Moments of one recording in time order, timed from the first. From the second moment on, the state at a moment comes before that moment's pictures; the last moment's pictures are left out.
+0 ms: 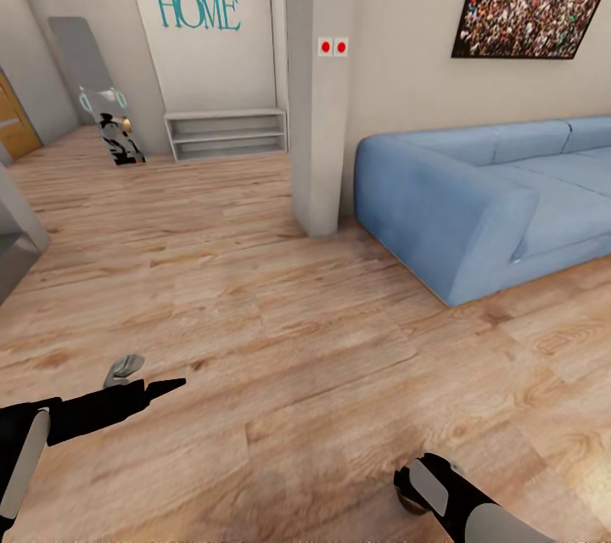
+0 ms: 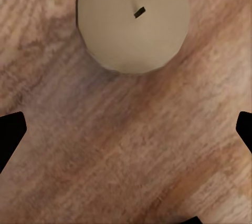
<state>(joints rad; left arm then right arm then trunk) -0.32 0.27 0.35 -1.40 0.23 1.05 -0.89 -0.60 -0.03 0.35 -0.29 -0.81 0.35 -0.44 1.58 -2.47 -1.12</state>
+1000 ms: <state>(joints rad) -0.31 0.26 0.35 -1.40 0.23 1.05 -0.89 -0.60 -0.02 0.36 -0.29 -0.81 0.34 -0.44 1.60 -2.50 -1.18</state>
